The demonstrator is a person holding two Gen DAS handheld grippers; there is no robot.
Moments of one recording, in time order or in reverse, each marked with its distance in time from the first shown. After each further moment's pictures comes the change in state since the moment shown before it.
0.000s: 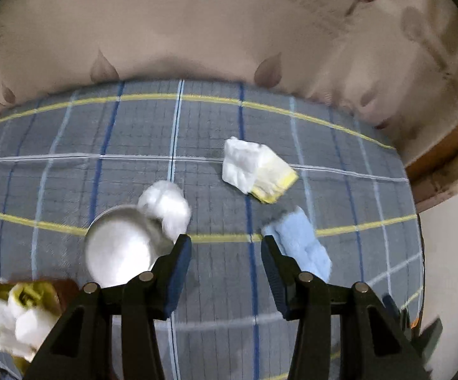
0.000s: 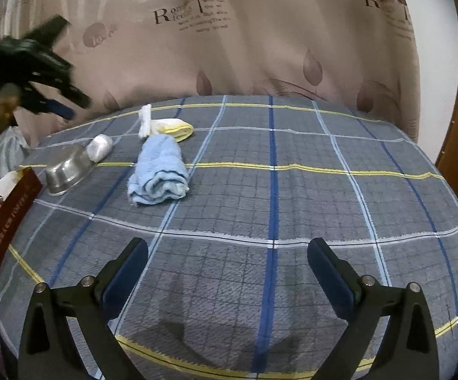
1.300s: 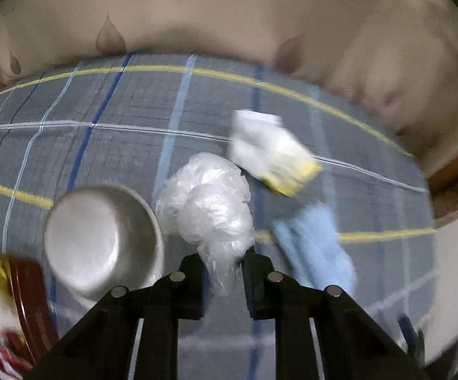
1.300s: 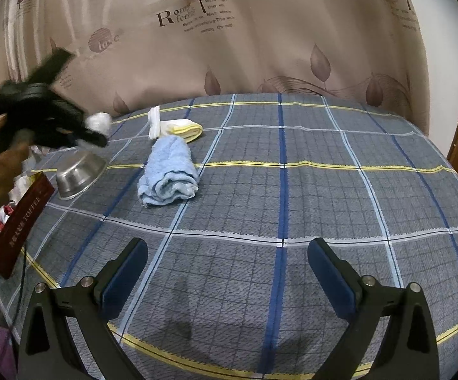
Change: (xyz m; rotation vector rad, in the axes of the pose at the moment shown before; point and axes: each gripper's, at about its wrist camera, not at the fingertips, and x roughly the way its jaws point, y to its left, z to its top) left arm 0.071 0.004 -0.016 -0.101 0.003 0.067; right arm 0.001 -0.006 0.001 0.028 0.006 0.064
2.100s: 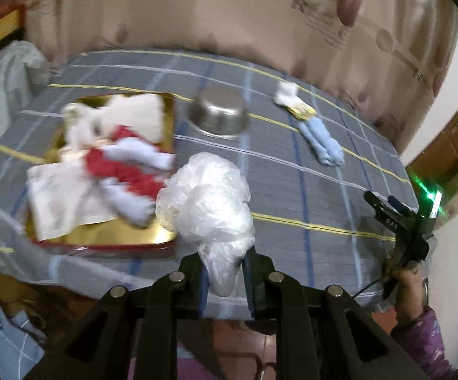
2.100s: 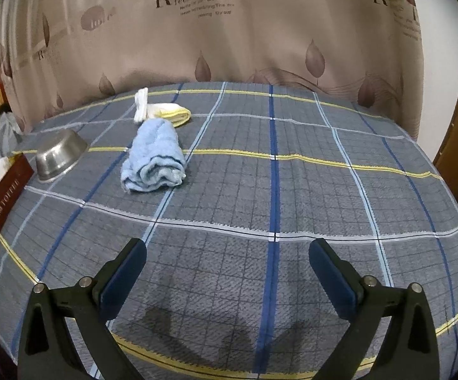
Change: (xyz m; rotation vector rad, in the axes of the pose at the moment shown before) left arm -0.169 0.084 -0.259 -0.058 -0.186 -0.030; right arm 0.012 0.011 0.000 -0.062 0.061 -0.117
